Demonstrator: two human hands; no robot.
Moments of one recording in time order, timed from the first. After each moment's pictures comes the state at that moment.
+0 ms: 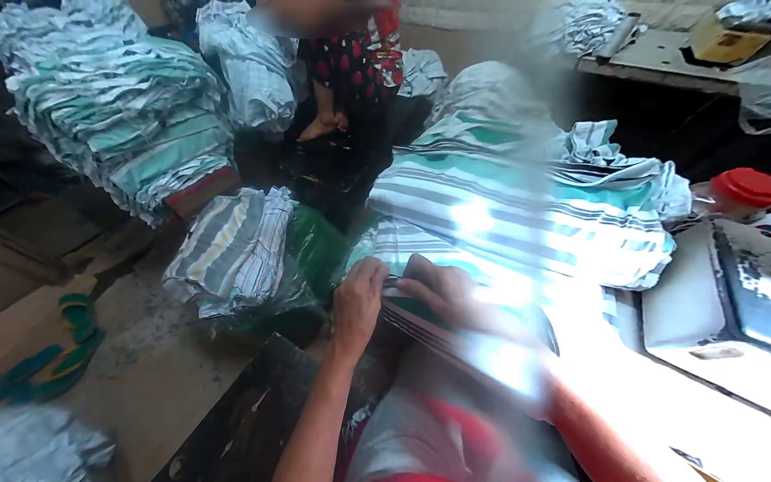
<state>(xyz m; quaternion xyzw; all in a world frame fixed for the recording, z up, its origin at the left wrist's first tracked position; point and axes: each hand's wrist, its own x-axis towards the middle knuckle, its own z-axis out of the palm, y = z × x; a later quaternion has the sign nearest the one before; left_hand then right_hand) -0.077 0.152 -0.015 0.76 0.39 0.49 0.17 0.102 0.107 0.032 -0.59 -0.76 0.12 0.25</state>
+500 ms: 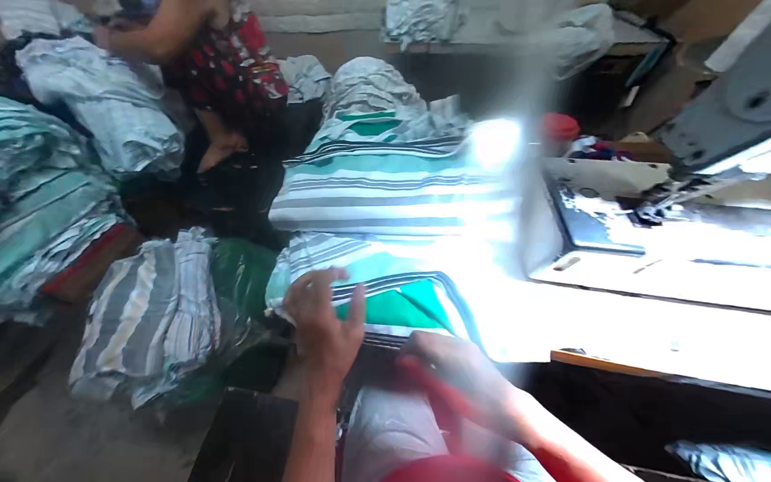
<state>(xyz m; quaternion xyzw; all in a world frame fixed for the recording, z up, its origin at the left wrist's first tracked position) -0.046 0.121 0.013 0.79 0.30 0.51 0.16 0.089 -0.032 0.025 -0.56 -0.70 0.10 0.44</state>
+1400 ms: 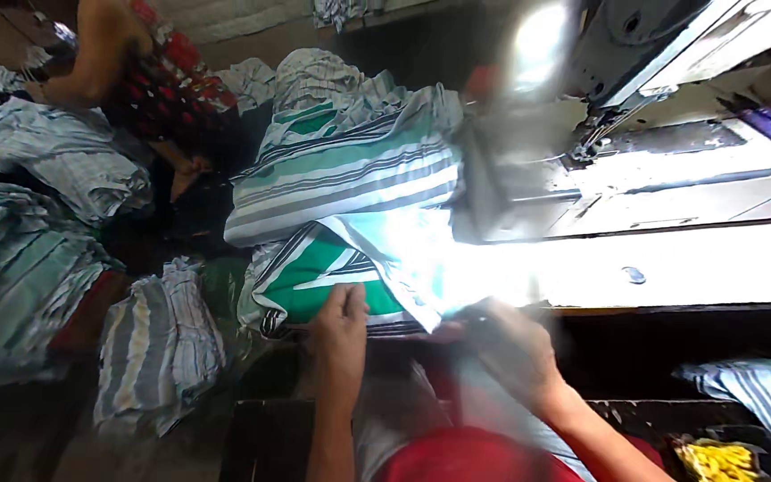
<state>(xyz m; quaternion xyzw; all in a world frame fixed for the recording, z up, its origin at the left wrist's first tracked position) -0.024 0.082 0.033 0.81 0.31 0.34 0.36 0.117 -0.104 -0.009 -0.73 -0.50 -0.12 0.46</state>
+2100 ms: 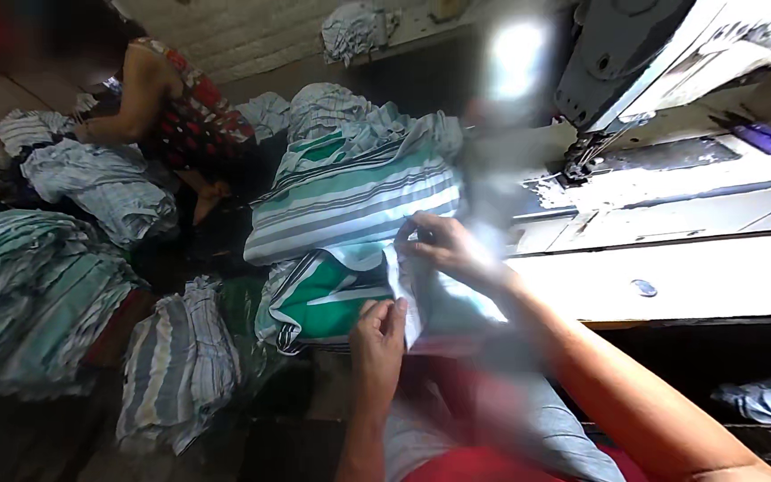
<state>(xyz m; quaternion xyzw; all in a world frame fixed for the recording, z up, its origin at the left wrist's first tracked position) 0.000 0.065 0.026 0.77 0.26 0.36 0.45 0.194 0.009 0.061 -0.62 -0.55 0.13 0.54</state>
